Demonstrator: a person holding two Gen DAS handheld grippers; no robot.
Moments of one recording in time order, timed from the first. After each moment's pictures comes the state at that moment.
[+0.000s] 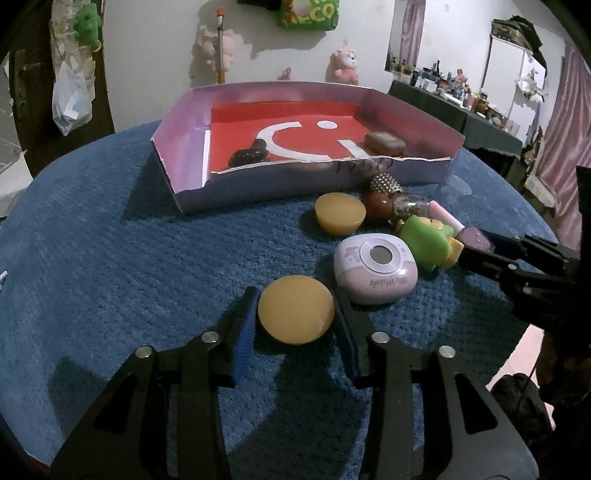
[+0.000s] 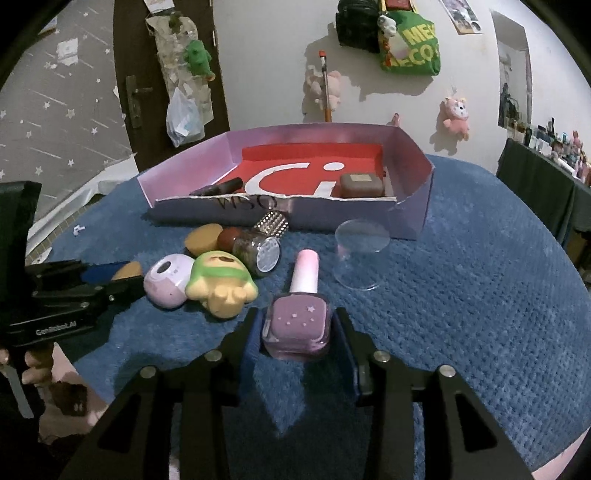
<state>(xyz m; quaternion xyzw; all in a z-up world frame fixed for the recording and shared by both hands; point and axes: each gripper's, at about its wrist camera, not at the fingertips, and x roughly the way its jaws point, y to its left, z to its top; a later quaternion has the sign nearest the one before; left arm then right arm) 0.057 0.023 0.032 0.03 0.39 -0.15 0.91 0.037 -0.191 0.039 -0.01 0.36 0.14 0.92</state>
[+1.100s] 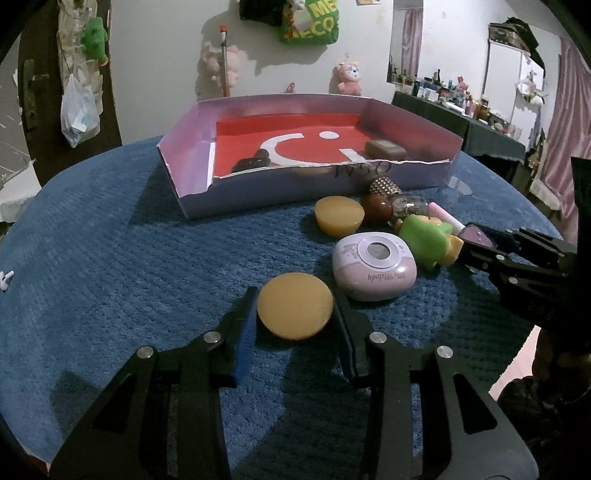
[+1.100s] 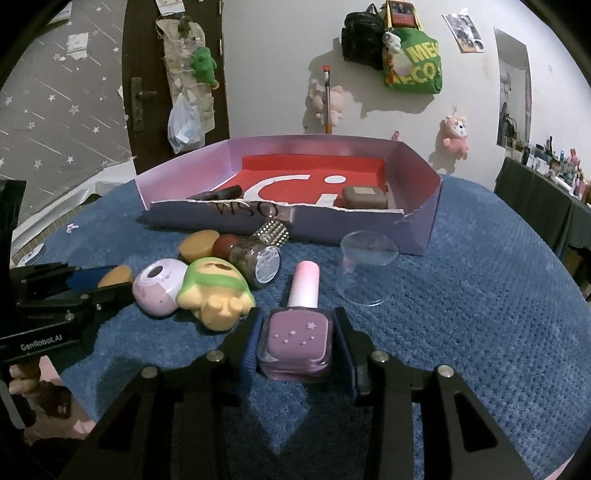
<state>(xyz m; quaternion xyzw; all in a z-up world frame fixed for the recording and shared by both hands) 0.047 0.023 0.029 0.04 0.36 -0.14 0.92 0.041 -0.186 0.030 -0.02 0.32 0.14 0.94</state>
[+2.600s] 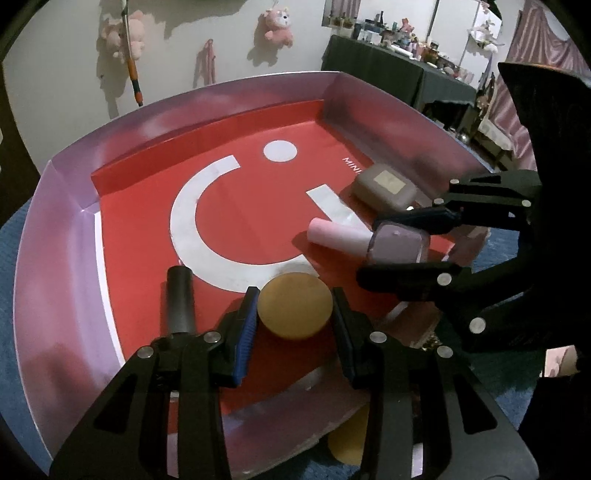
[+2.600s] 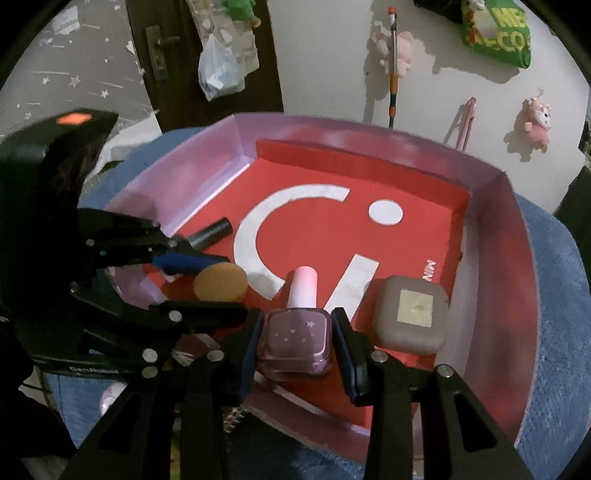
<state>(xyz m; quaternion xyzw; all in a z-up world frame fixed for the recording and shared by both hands) 0.234 -0.042 0.046 0.10 0.46 -0.28 0.83 0.221 -0.160 0.062 -0.07 0.45 0.26 0.85</state>
